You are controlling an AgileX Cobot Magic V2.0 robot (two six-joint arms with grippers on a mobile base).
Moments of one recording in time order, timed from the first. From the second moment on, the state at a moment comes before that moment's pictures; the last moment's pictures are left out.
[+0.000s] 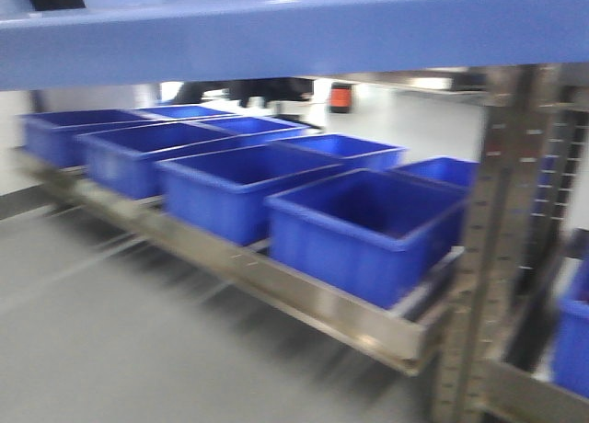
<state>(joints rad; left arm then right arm) -0.59 1.41 -1.39 -0.07 1.24 -0.30 0.47 1.20 -1.25 -0.08 1.16 0.41</state>
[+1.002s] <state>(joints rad) -0.59 1.41 -1.39 -0.08 1.24 -0.30 0.47 1.20 -1.25 -0.08 1.16 0.41</state>
